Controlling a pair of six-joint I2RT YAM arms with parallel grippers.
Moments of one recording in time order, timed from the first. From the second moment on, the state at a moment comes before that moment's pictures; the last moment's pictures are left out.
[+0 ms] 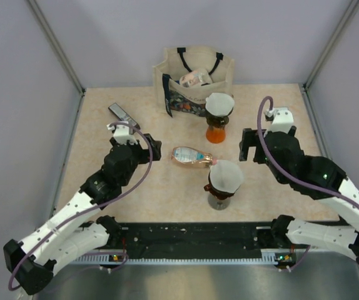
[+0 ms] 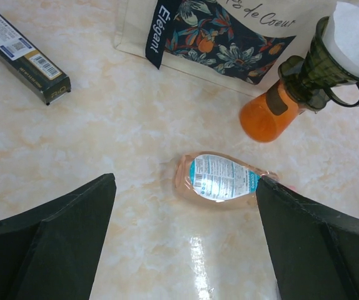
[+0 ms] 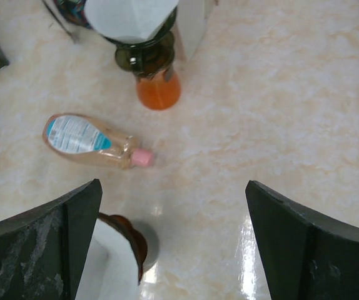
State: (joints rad) left arm -0.67 0.80 0.71 -0.16 -0.41 -0.47; right arm 0.92 0.92 1.29 -0.94 0.67 0.45
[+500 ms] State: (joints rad) left arm -0.67 0.67 0.72 -0.39 -0.62 -0.56; right arm 0.92 0.75 0.94 -0.62 1.09 0.48
